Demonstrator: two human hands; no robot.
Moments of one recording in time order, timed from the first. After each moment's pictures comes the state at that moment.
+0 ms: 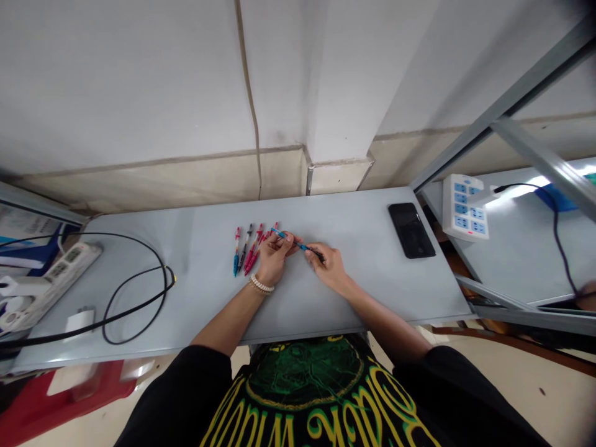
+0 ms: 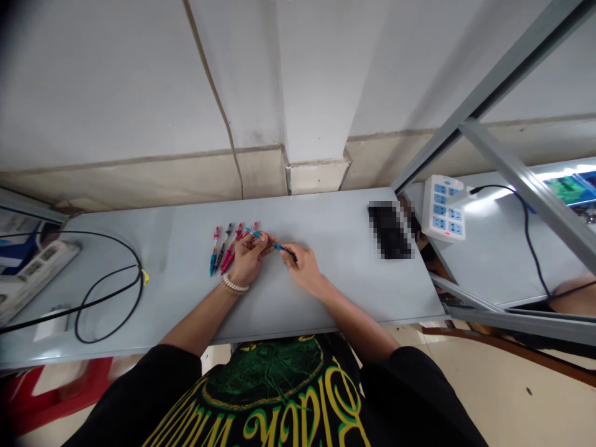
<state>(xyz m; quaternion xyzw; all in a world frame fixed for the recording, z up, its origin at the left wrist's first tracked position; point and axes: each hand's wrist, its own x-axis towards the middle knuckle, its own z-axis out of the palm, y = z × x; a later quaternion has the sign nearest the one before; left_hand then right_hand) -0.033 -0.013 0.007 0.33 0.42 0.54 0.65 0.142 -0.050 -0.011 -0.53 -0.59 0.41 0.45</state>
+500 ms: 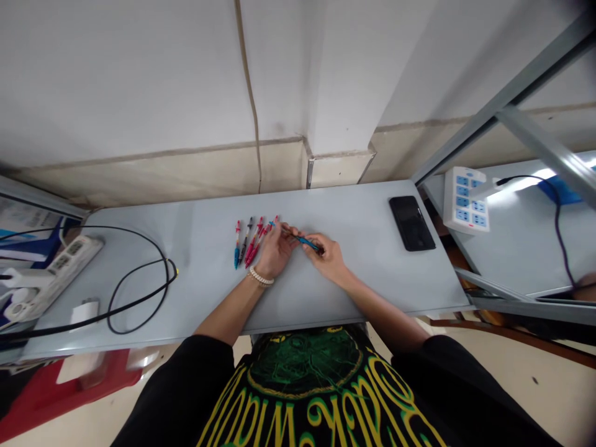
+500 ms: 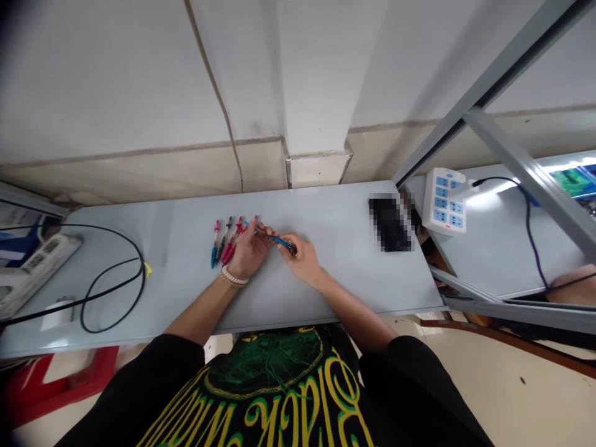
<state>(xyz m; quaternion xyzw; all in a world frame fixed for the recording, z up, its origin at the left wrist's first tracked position) -0.033 -0.012 0.024 0.23 0.32 0.52 0.75 0.139 -0.048 -0.007 -0.53 -0.60 0.39 0.46</state>
